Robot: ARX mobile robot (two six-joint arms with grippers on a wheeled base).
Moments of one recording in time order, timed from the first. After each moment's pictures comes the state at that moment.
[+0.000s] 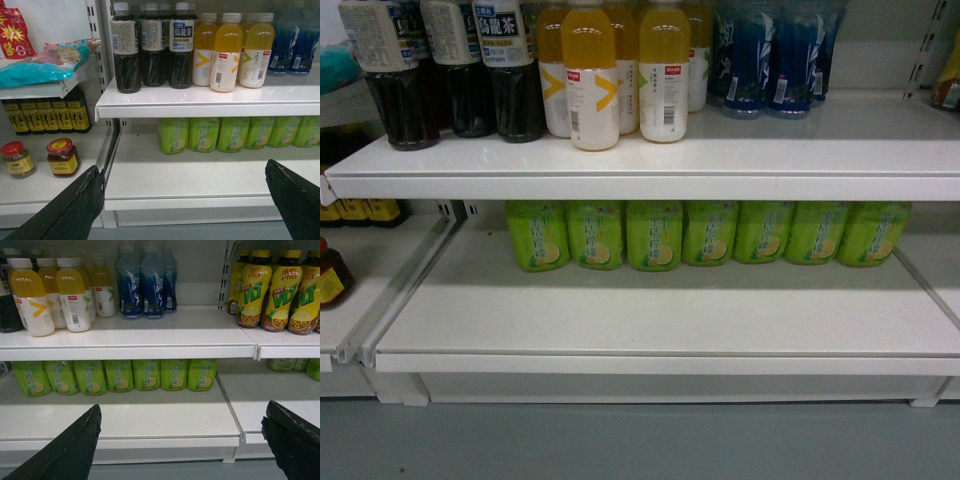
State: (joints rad) left arm 0.00 0.01 0.01 0.00 0.00 -0.01; right arm 0.00 0.00 0.01 0.00 0.00 0.00
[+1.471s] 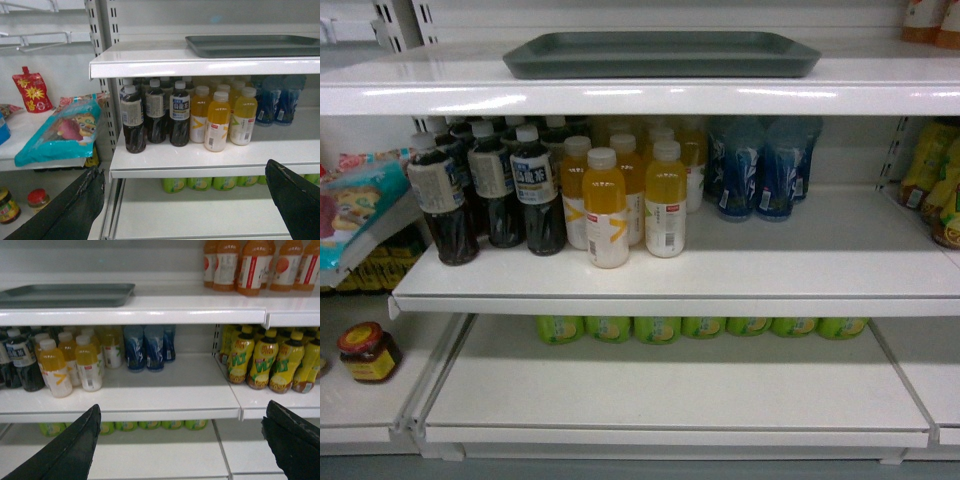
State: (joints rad) left arm 0.00 0.01 0.01 0.00 0.00 0.00; right arm 0.00 0.00 0.01 0.00 0.00 0.00
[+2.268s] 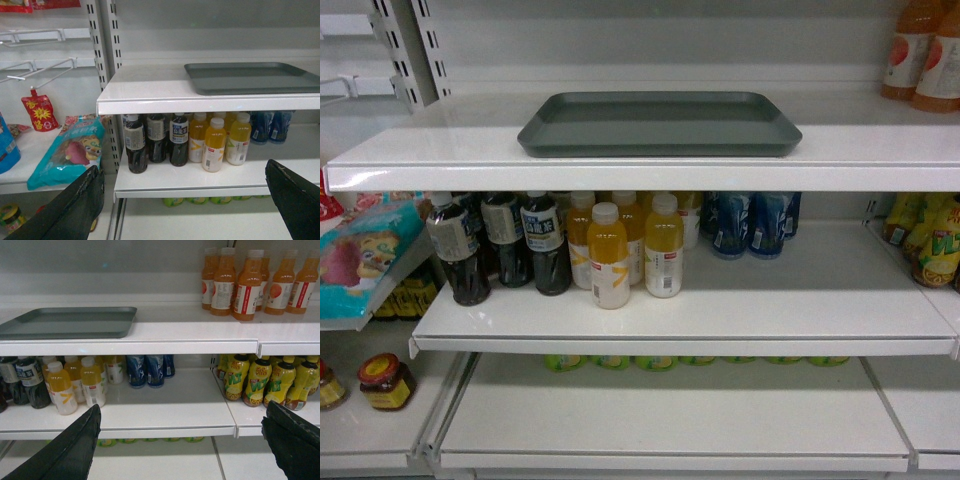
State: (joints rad) left arm 0.00 0.01 0.01 0.00 0.00 0.00; right arm 0.00 0.00 0.01 0.00 0.00 0.00
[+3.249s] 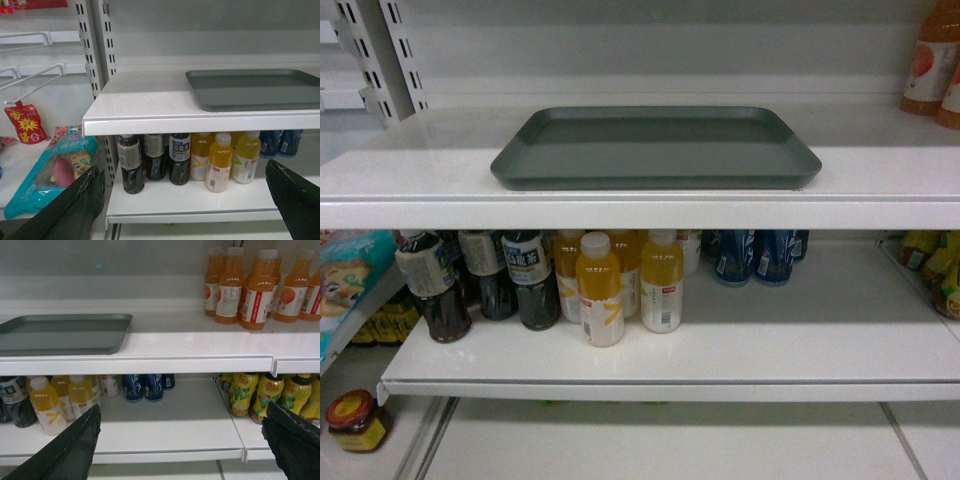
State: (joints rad) left arm 0.00 0.01 0.01 0.00 0.00 0.00; right arm 0.00 0.00 0.01 0.00 0.00 0.00
